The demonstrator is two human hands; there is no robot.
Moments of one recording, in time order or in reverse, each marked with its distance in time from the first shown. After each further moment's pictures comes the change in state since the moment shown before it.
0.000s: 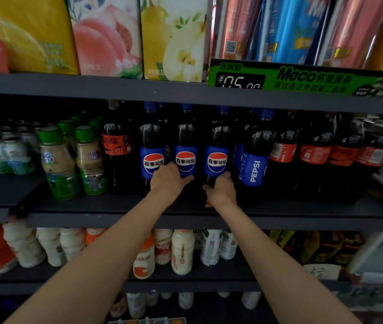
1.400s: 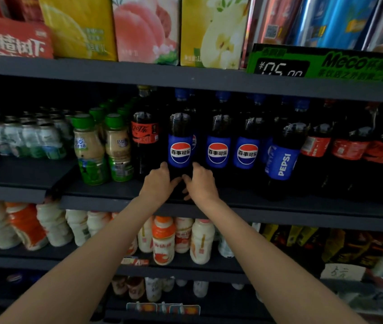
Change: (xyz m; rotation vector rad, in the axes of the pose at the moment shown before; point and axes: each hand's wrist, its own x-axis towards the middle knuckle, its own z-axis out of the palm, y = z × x) left_hand -0.015 -0.084 -0.005 -0.049 0.022 0.068; right_hand -0.047 -0.049 0.062 -0.063 -0.189 -0.316
